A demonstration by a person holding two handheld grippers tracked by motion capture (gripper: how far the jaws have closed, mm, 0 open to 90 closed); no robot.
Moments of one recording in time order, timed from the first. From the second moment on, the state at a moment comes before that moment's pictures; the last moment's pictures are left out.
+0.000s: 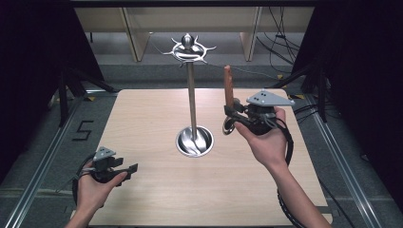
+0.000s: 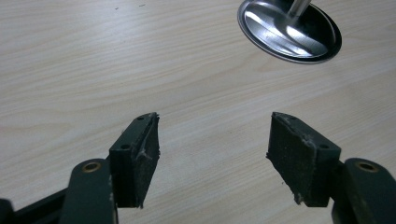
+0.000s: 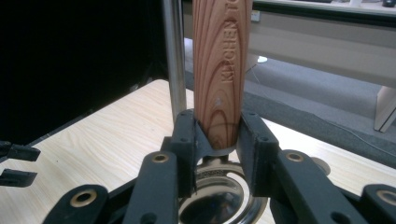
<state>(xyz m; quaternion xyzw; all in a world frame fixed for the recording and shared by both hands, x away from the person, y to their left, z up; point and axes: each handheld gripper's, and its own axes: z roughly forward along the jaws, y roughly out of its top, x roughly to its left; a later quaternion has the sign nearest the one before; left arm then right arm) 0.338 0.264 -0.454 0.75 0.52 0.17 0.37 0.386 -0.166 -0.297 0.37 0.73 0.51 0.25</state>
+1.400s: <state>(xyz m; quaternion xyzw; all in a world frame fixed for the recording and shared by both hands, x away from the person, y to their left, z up) 0.338 0.264 -0.453 0.74 0.52 0.18 0.38 0.396 -0.140 -0.283 0.35 0.73 0.53 0.25</state>
